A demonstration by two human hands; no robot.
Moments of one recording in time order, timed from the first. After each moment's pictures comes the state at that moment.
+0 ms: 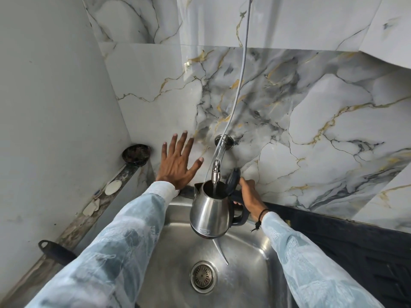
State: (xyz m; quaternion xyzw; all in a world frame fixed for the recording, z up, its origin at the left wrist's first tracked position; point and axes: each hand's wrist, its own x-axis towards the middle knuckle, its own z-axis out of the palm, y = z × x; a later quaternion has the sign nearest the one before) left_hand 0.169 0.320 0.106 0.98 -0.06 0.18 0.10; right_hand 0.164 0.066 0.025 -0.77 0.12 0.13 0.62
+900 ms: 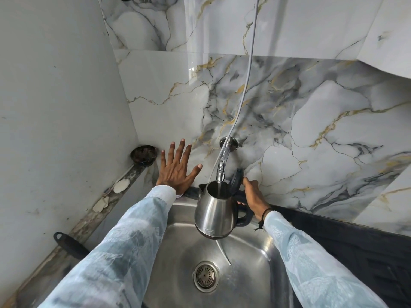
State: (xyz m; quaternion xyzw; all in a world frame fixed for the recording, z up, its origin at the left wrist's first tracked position) left_hand 0.149 0.338 0.095 0.99 -0.02 0.14 0.08; right_hand 0.150 0.073 0.043 -0.80 0.14 0.10 0.58
